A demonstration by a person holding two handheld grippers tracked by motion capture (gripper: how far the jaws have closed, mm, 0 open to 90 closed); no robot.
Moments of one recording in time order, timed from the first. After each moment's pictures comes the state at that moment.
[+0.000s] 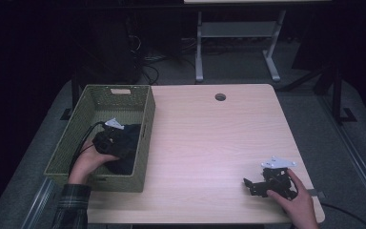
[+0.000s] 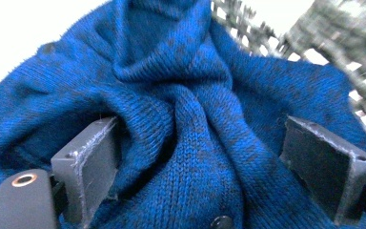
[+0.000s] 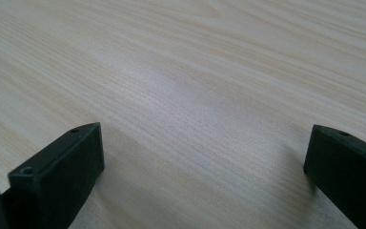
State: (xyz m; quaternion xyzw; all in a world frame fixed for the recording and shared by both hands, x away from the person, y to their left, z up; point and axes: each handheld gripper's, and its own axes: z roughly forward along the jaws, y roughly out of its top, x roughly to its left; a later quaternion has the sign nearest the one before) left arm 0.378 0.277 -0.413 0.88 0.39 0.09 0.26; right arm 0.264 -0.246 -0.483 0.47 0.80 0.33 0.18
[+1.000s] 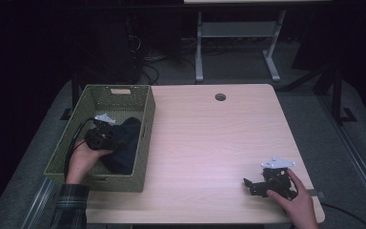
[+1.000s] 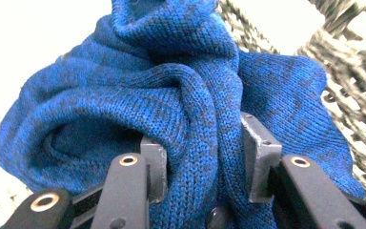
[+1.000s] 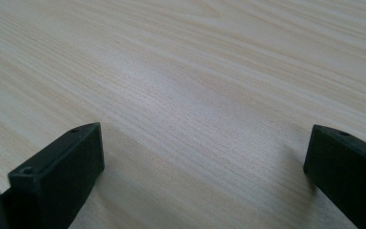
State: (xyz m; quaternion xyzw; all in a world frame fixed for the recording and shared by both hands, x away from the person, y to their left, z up) left arm 0.376 0.299 -0.387 0.85 0.42 0.09 0.30; right arm 0.264 -0.246 -0.483 0.47 0.80 0.33 0.18
